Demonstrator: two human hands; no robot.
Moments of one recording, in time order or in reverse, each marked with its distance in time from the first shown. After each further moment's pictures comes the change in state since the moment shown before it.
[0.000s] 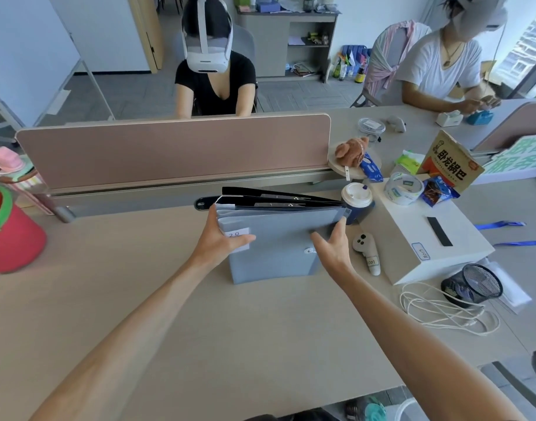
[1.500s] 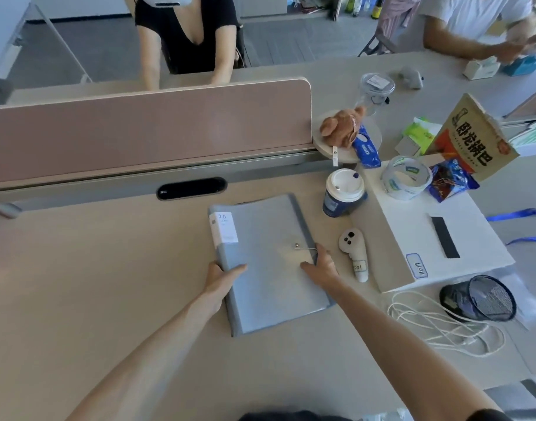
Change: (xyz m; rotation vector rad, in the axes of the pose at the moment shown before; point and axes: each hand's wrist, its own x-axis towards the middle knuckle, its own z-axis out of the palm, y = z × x) left_hand 0.037 -0.117 0.121 0.023 0.202 -0.789; right_hand 0.096 0.152 -0.031 -0.421 -0.347 0.440
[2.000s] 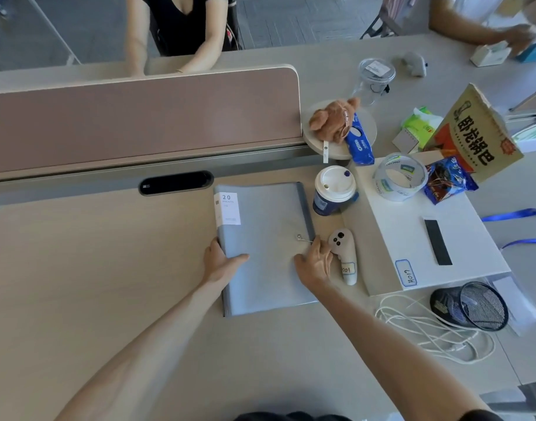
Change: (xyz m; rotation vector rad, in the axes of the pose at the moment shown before) left_hand 0.040 0.019 0.035 0.260 0.106 0.115; right_hand 0.017 0.005 0.001 -0.150 0.156 0.008
